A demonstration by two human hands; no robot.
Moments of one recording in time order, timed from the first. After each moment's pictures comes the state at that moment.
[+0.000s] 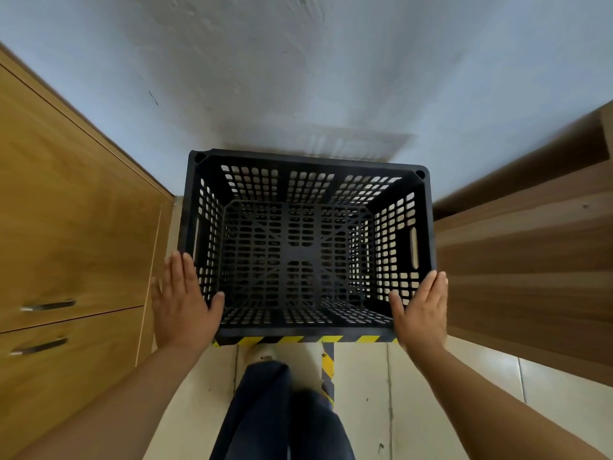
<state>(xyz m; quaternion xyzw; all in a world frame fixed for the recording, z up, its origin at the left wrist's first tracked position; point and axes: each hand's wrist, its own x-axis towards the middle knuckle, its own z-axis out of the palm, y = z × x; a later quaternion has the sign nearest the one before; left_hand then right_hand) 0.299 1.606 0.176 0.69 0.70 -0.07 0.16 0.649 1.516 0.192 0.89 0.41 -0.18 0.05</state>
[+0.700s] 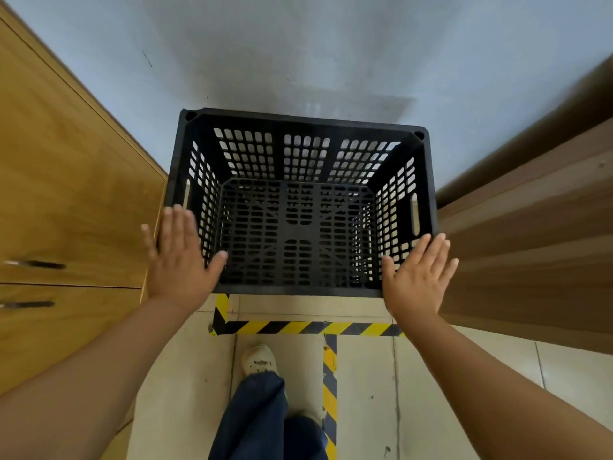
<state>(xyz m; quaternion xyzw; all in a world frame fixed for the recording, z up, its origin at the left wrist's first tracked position) 0.316 1.586 0.172 0.75 0.65 -0.08 0.06 0.641 1.497 0.168 0.89 0.45 -0.08 0.05</state>
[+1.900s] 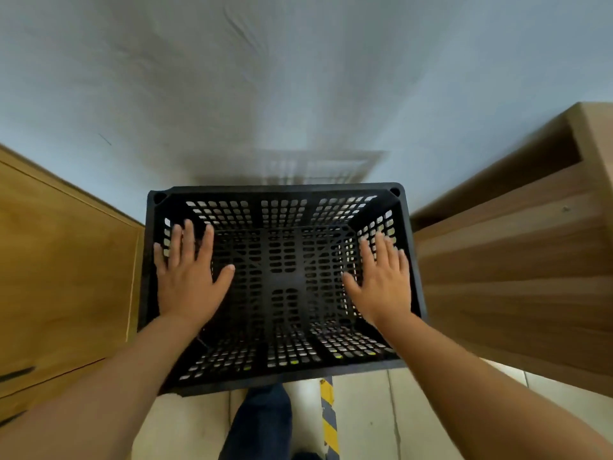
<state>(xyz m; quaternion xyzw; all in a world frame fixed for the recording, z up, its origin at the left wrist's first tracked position) 0.369 1.708 0.186 0.77 0.62 -0.03 0.14 0.658 1.611 0.197 0.81 0.57 -0.14 0.07</state>
